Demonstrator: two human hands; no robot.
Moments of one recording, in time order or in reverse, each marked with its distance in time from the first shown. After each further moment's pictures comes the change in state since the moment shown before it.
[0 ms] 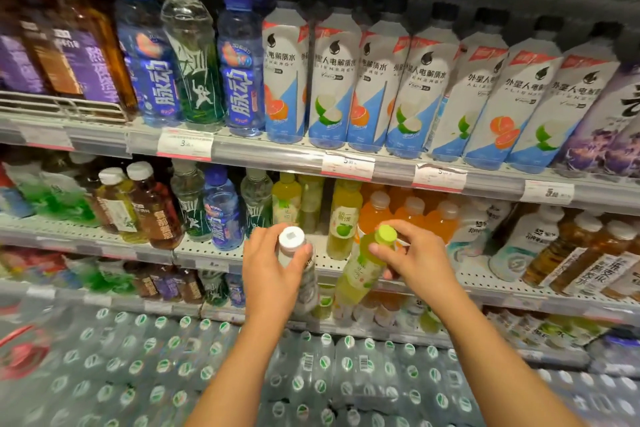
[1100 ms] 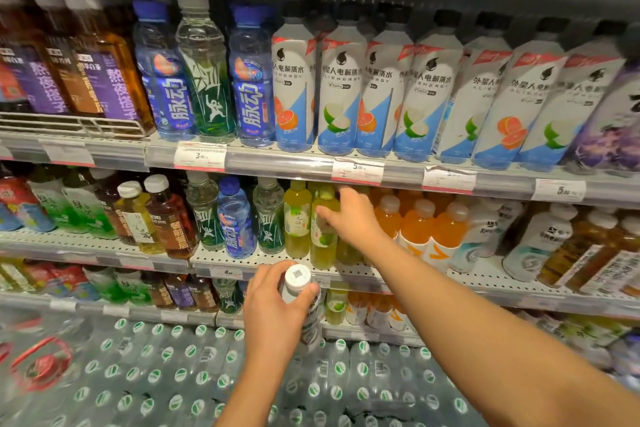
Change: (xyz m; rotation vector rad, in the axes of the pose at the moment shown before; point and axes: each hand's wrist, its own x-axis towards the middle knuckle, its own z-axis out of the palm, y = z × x) left_hand -0.036 -0.011 -0.026 -0.019 -0.065 -0.125; right_hand 0.104 -0.048 0.091 -0.372 -0.048 0.100
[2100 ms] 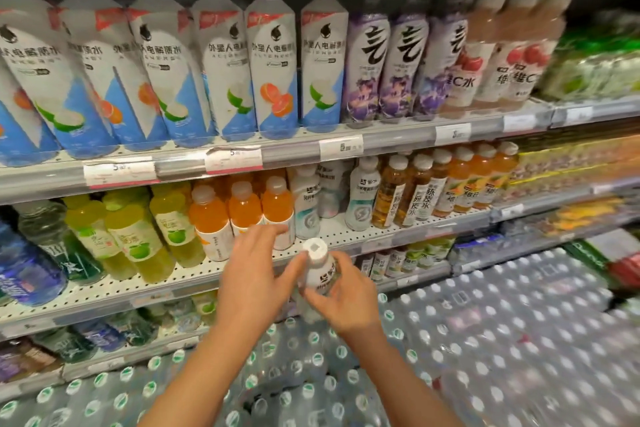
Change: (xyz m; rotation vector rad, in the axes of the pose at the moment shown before) left_hand -0.055 0.152 0.183 0.223 -0.388 0.509; right_hand -0.207 0.242 -0.091 0.226 0.259 0.320
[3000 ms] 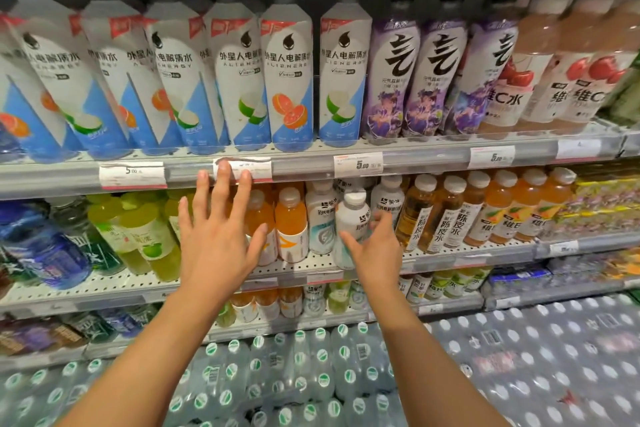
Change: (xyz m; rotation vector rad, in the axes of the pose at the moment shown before) left_hand 0.064 -0.052 -0.011 0.684 0.113 -0.044; right_hand 0.139 0.034 -0.009 -0.122 0.256 0.010
